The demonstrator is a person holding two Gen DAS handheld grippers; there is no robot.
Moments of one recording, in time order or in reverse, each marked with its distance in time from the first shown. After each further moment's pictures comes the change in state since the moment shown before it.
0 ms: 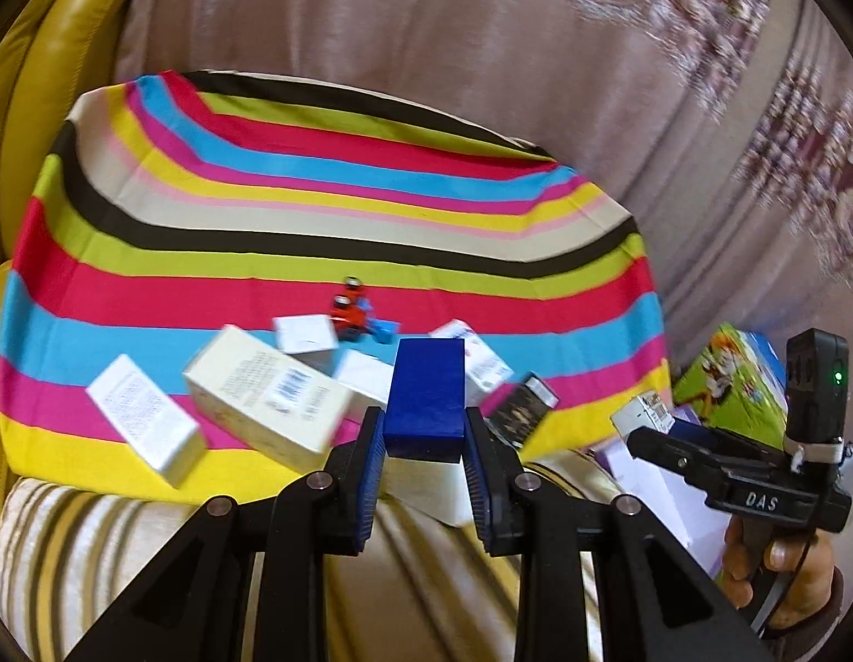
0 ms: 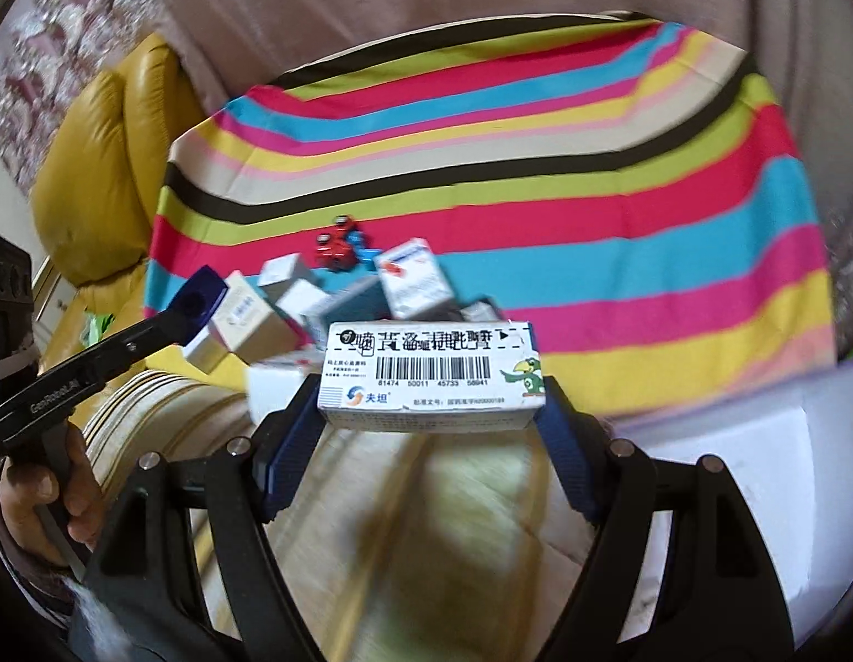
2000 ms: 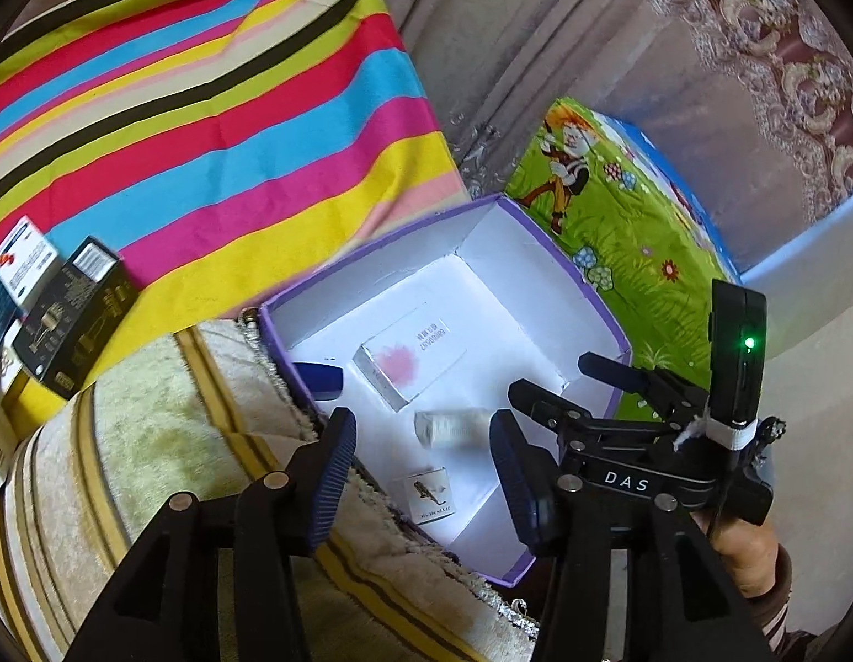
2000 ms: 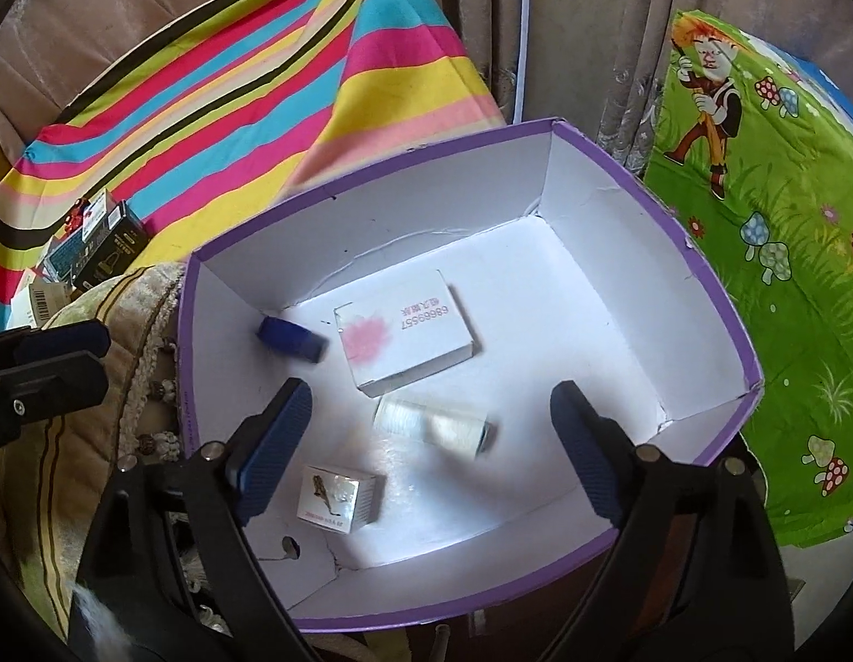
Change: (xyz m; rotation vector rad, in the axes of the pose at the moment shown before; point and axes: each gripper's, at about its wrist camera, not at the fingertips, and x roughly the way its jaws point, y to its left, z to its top) left arm 0.105 -0.217 -0.068 0.283 0.443 -0.316; right arm -0.067 -0.176 -0.117 0.288 0.097 -0.385
